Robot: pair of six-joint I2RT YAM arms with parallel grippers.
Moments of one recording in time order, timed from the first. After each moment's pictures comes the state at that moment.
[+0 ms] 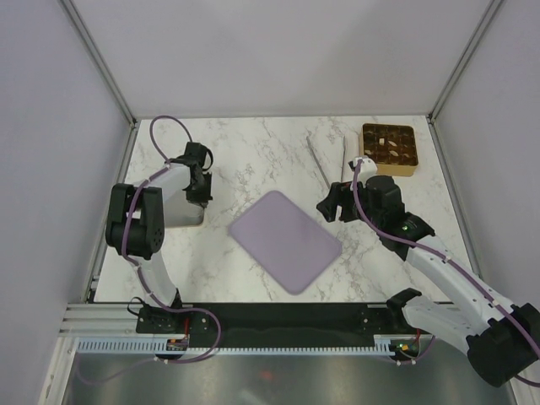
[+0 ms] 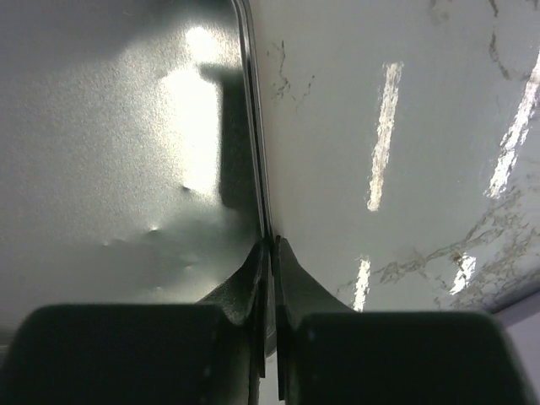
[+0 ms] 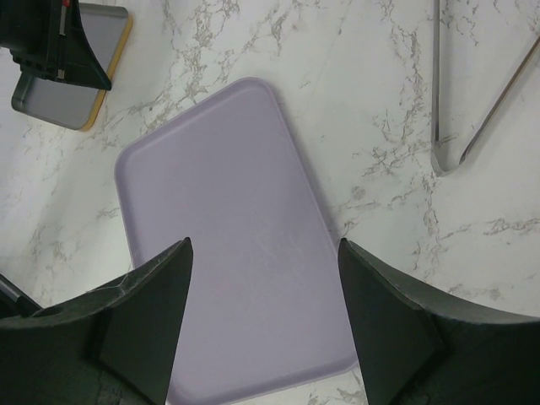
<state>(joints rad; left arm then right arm) -0.15 1.86 1.21 -0.58 -0.06 -0.12 0.47 0.98 0.74 -0.23 -0.12 0.35</state>
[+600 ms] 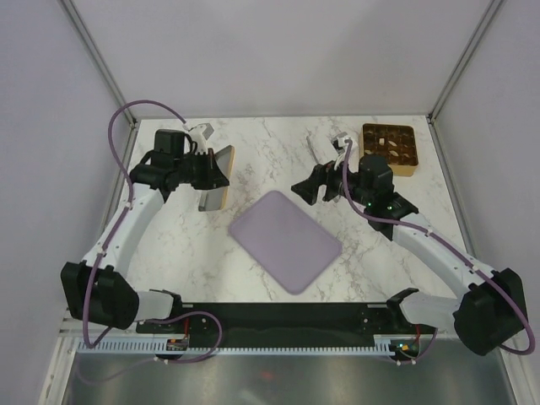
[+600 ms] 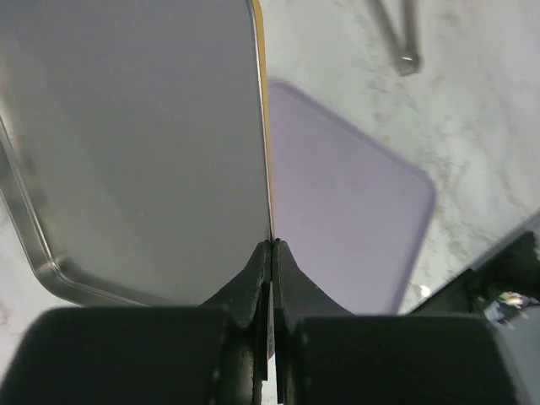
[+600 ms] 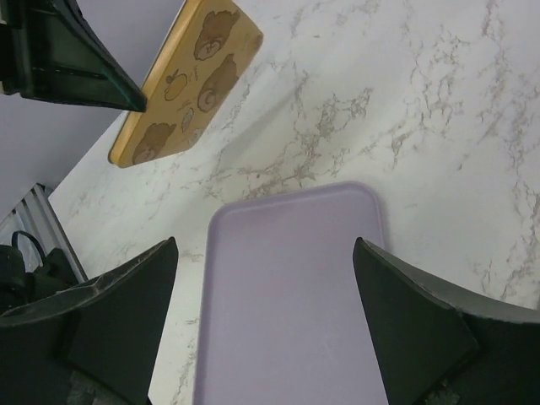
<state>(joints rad) -0.19 1.36 1.21 -0.63 0.40 -0.19 0.47 1.15 0.83 0.07 -0.37 0.37</state>
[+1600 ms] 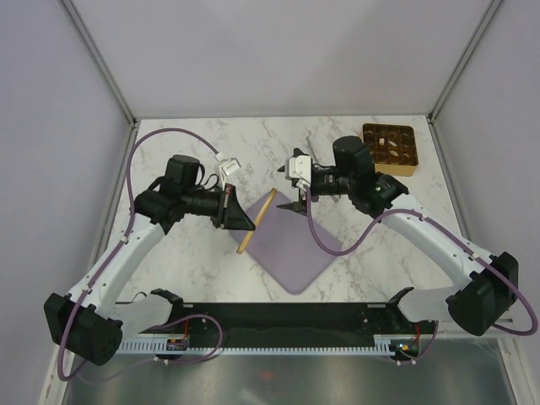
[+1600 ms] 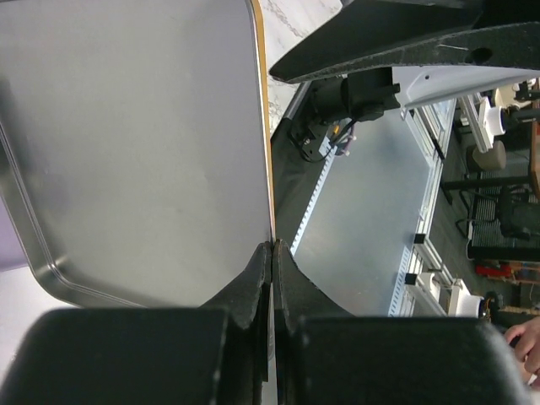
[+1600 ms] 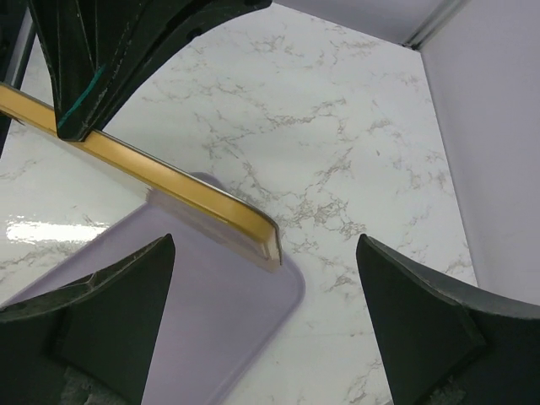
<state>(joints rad) -0.38 1.11 1.04 -0.68 0.93 -0.22 0.62 1.30 1.17 -0.23 -0.72 -0.67</state>
